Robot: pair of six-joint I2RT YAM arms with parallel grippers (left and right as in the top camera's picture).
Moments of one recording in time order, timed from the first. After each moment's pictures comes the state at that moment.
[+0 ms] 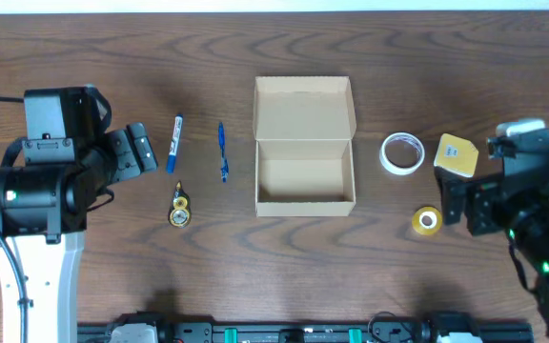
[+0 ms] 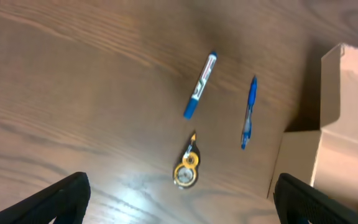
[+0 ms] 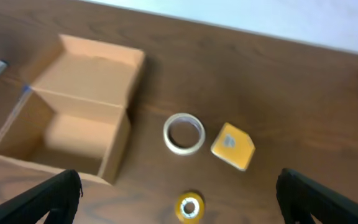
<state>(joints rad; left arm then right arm) 0.02 1.20 1.47 -1.25 -0.06 -0.28 -0.01 0.90 1.39 -1.17 -0.09 -0.14</state>
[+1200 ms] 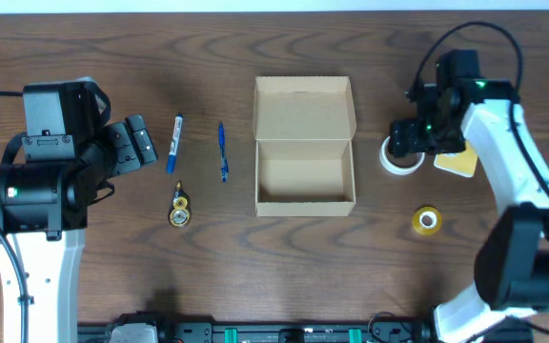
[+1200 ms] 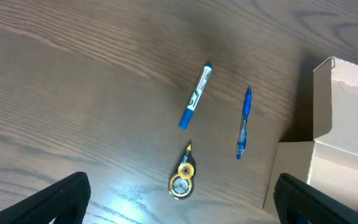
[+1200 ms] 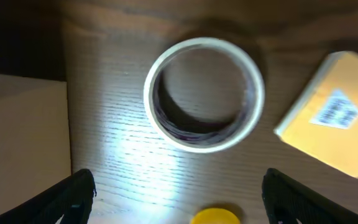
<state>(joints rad) 0.02 1.20 1.47 -1.21 -0.05 -0.28 -0.01 1.80 1.39 -1.02 -0.11 -0.09</state>
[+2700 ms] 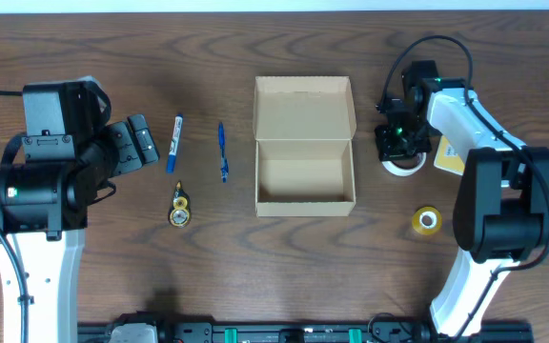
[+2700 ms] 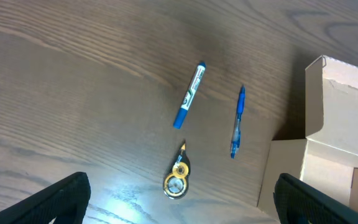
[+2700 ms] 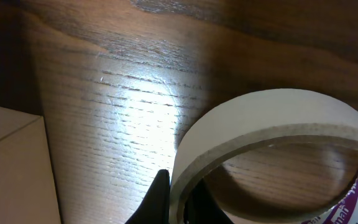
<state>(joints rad) 0.02 1.20 1.47 -1.21 -0.03 -0.28 0.05 2.05 1.43 -0.96 -0.18 -0.09</state>
